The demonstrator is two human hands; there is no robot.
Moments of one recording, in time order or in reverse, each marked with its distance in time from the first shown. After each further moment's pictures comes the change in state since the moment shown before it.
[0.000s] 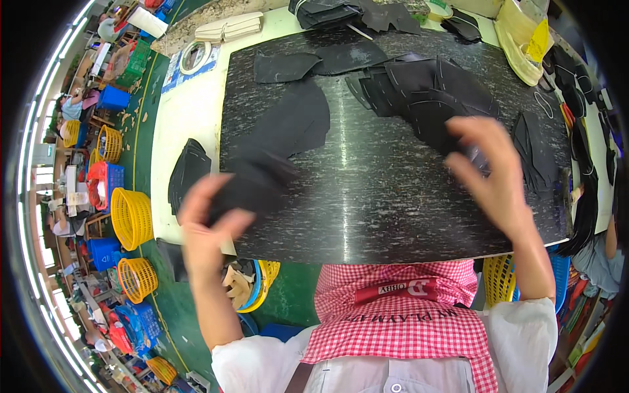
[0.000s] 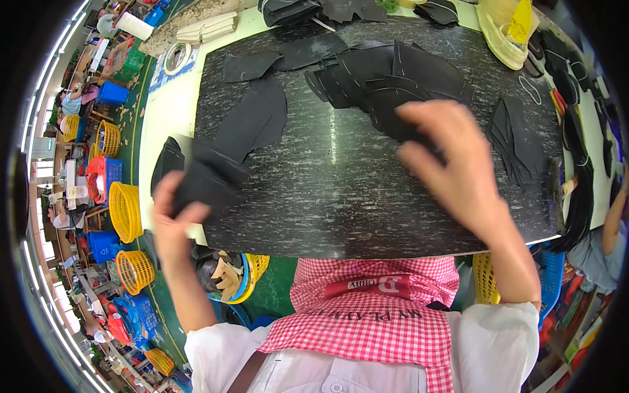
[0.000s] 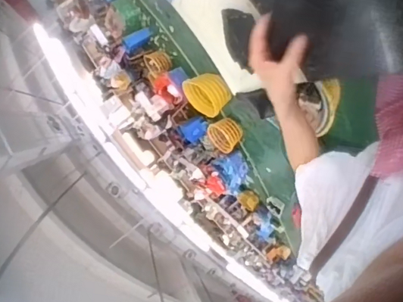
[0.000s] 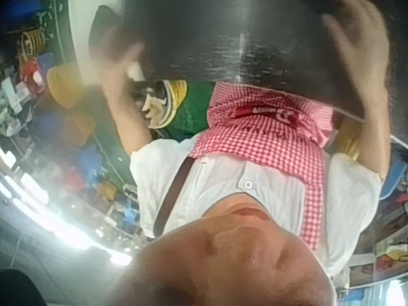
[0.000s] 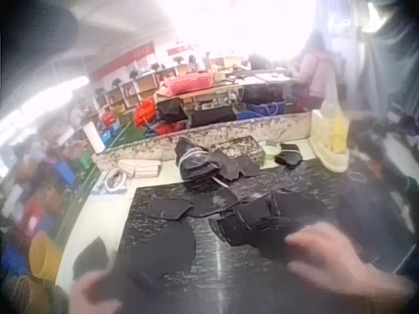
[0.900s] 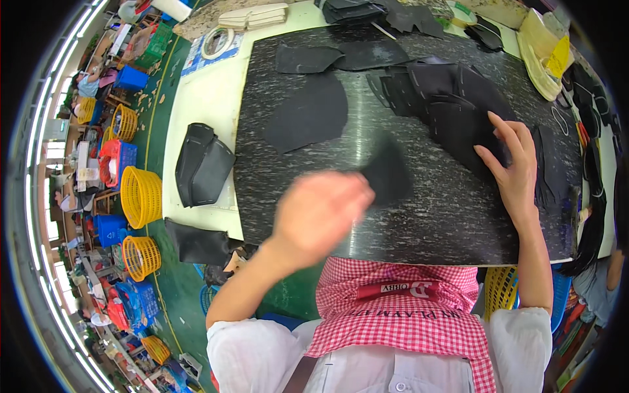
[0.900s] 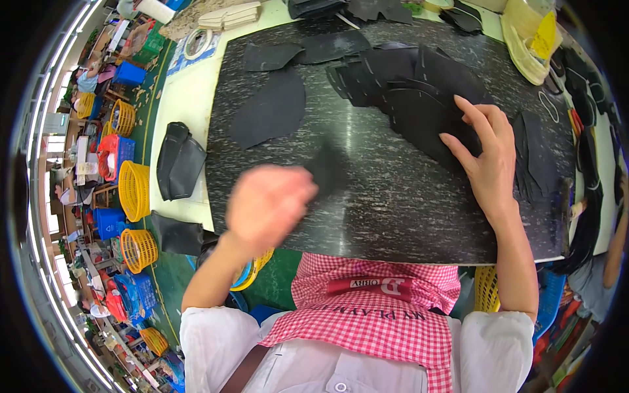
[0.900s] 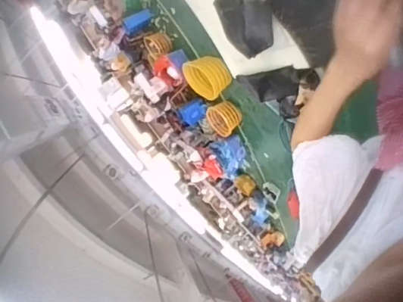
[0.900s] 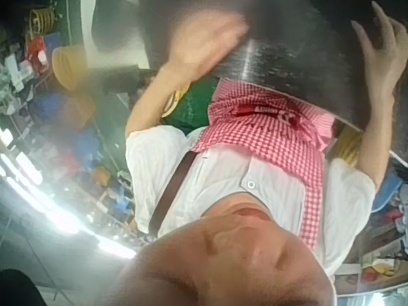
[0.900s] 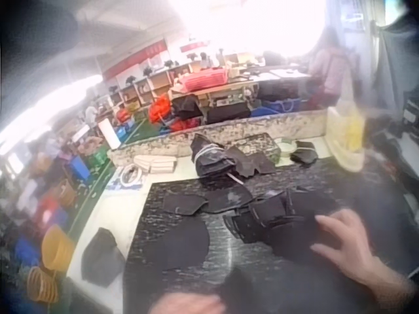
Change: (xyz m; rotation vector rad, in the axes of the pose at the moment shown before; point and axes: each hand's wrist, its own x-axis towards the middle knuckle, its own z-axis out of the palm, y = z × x) left_hand 0.007 0.003 0.089 0.603 -0.213 1.050; right_hand 0.000 0.046 0.003 -0.250 0.194 -0.004
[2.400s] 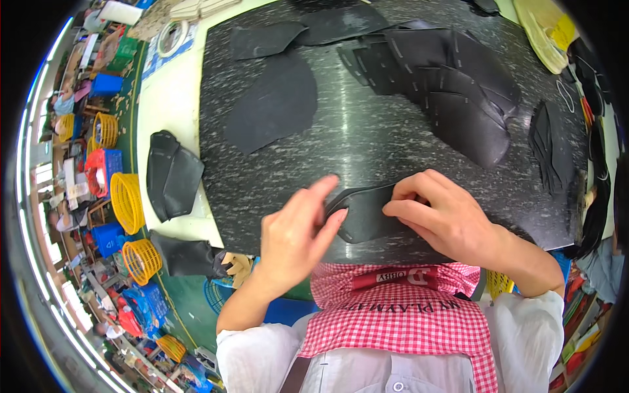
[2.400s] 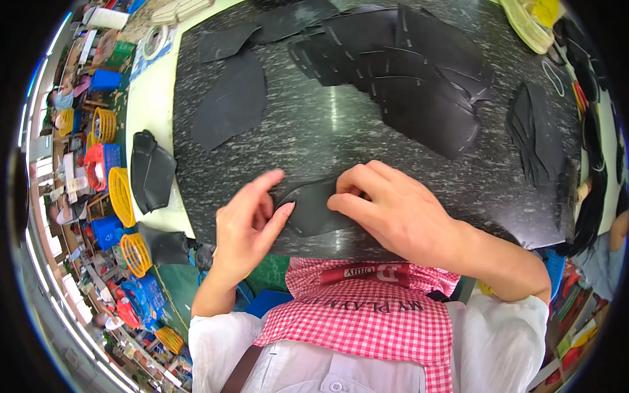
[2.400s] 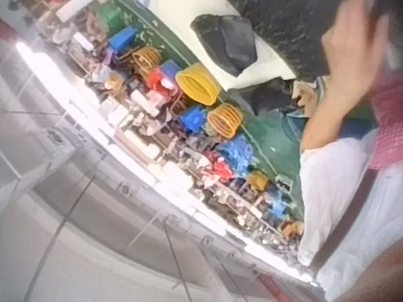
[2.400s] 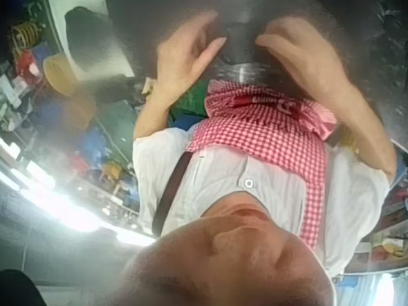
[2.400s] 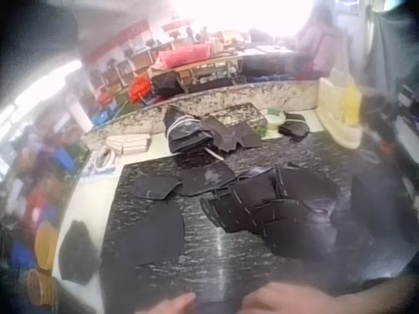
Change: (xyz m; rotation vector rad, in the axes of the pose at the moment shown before) left_hand 0.000 0.033 -0.001 -0.195 -0.333 -0.784; right_hand -0.028 -0.072 0.022 0.549 -0.528 -0.348
